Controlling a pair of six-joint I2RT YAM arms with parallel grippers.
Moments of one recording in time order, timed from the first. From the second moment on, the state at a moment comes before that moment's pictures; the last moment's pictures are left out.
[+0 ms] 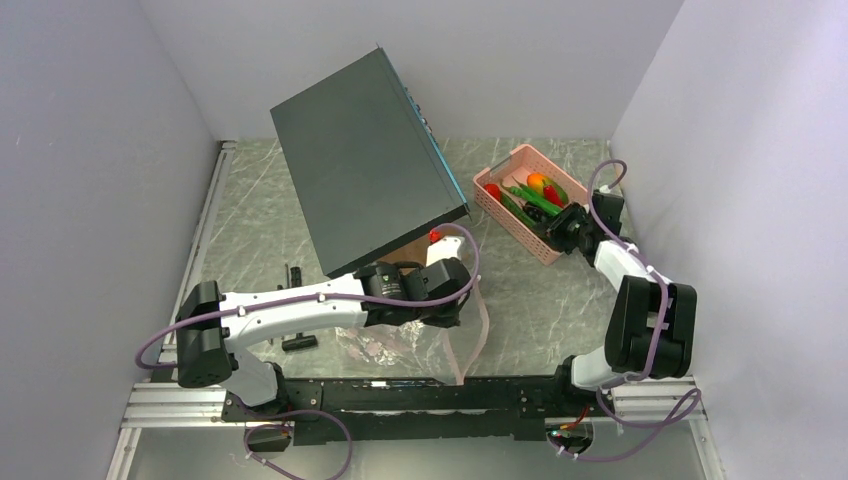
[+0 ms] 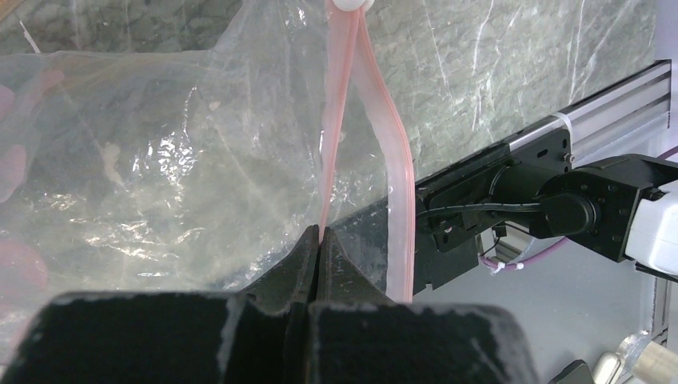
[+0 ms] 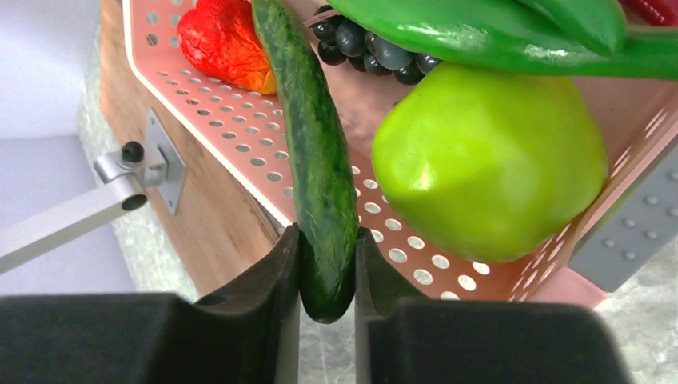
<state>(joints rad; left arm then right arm) -1.27 1.52 1.31 -0.68 -0.26 -0.97 -0.19 1.46 0.77 -0.06 -0.40 0.69</state>
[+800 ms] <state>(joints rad) -1.27 1.48 1.20 -0.62 -0.24 -1.09 0.25 1.05 1.30 -0.87 0.16 0.57</state>
